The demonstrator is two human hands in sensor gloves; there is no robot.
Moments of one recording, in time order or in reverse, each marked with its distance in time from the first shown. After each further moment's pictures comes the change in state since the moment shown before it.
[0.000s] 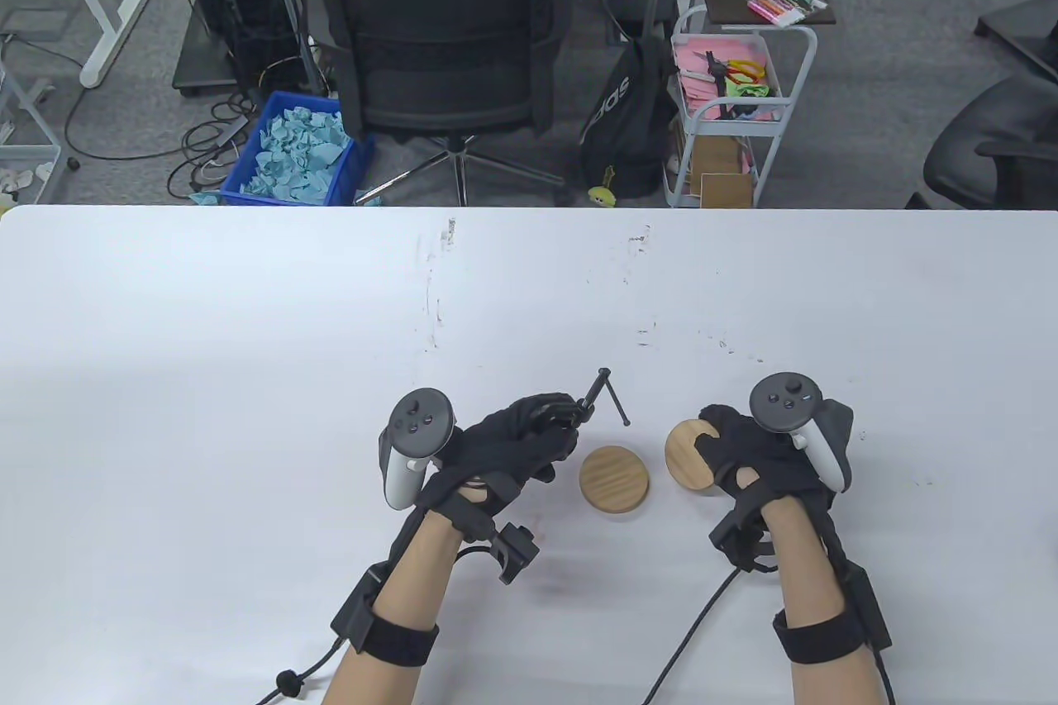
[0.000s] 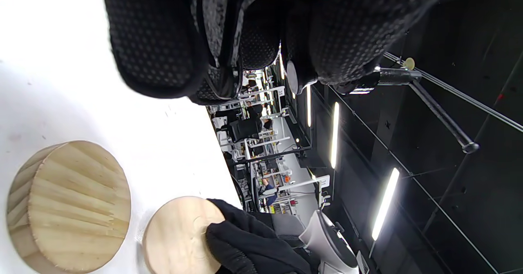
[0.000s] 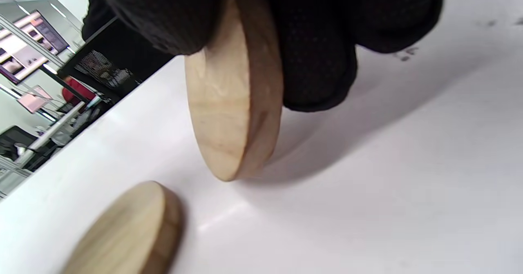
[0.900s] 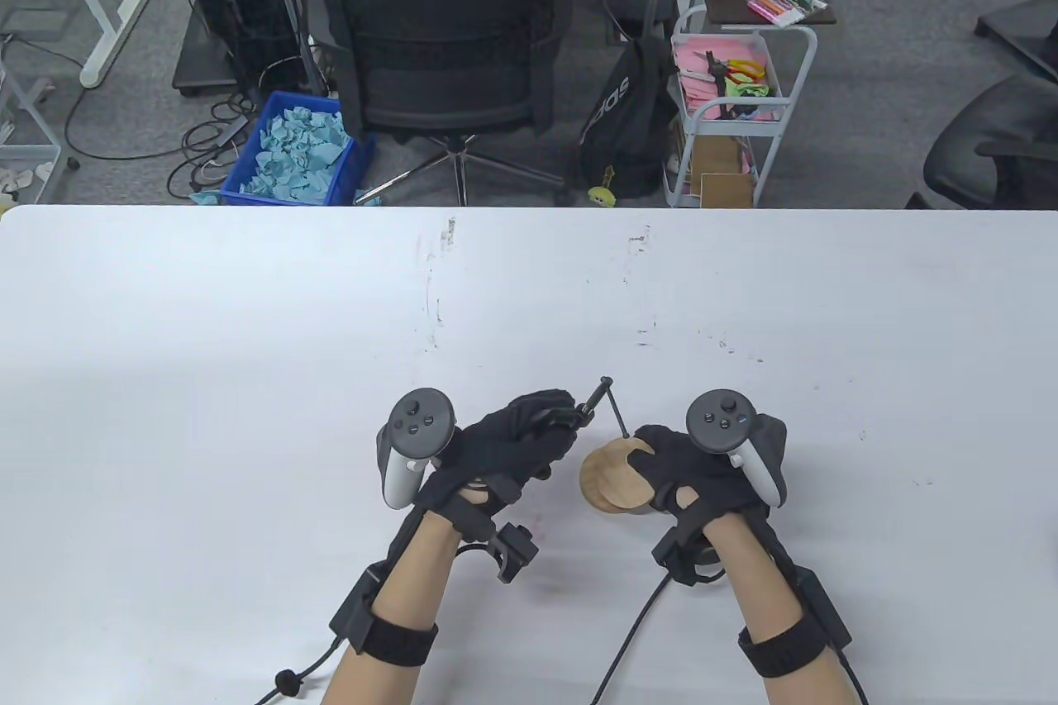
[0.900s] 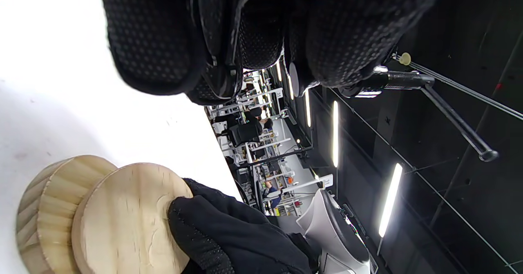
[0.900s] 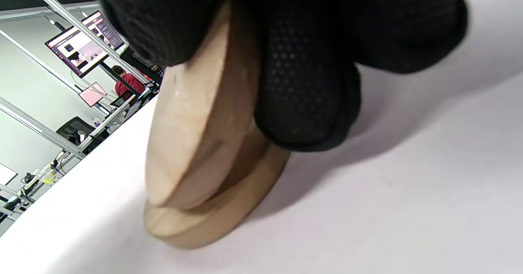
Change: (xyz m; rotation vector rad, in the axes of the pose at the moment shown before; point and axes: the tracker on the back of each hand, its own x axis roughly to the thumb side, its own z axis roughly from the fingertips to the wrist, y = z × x) left_hand 0.002 0.001 0.001 0.014 -0.010 -0.056; right_hand 0.043 0.048 0.012 0.012 -0.161 -0.034
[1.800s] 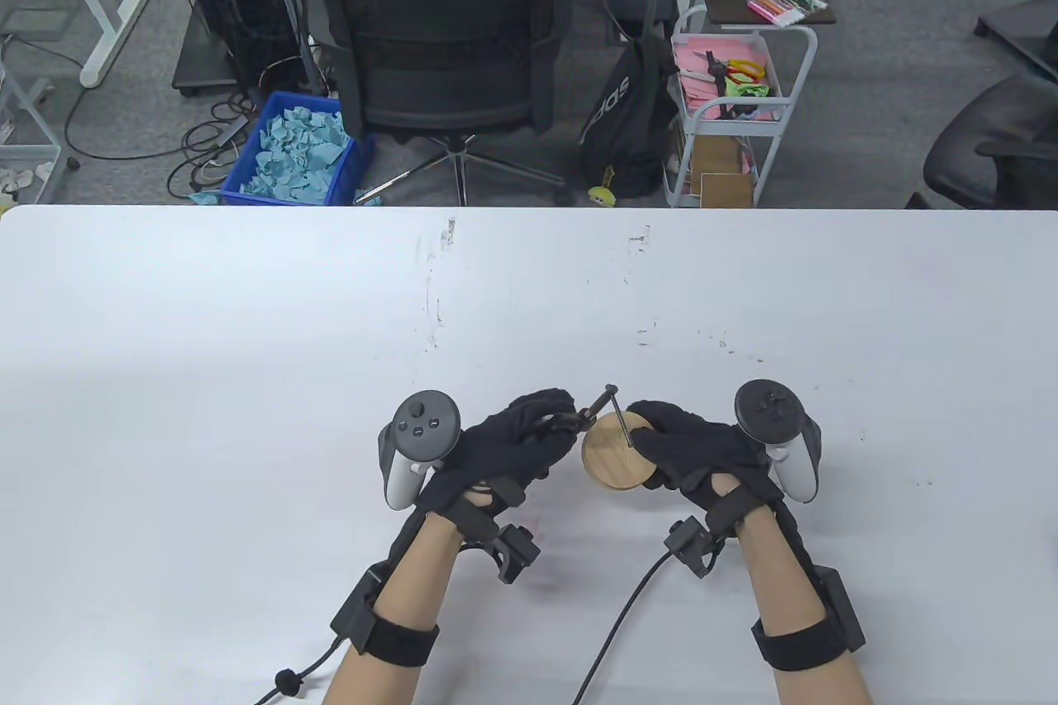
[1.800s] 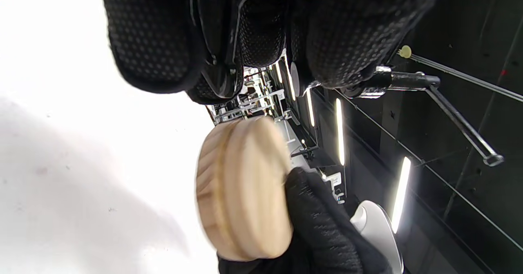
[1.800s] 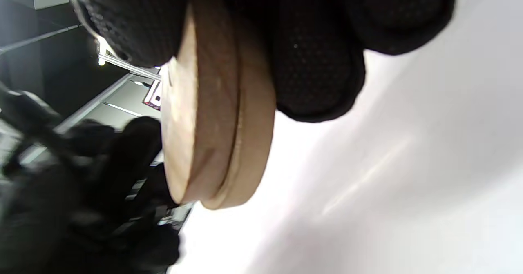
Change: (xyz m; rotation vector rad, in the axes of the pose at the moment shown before) left_hand 0.000 0.001 0.000 0.013 0.004 -0.047; right_hand 0.000 -0.024 0.005 0.066 -0.182 -0.352
